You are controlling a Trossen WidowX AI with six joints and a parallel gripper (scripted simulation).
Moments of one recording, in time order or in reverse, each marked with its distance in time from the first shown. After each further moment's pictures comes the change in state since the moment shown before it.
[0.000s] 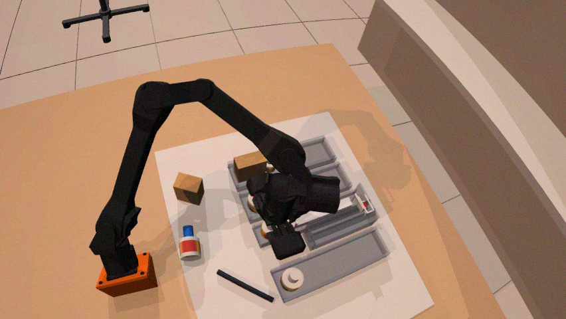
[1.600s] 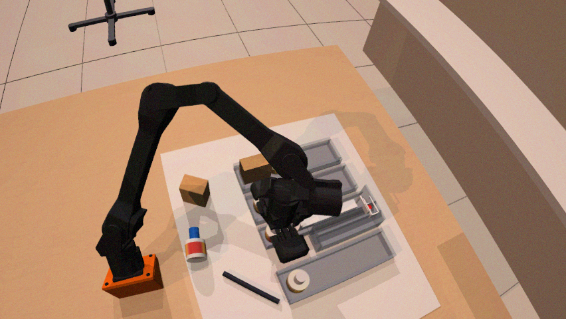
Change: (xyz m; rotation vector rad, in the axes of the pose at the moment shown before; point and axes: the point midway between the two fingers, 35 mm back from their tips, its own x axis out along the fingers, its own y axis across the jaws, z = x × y) arm 0.011 0.000 -0.004 -0.001 -0.003 0.002
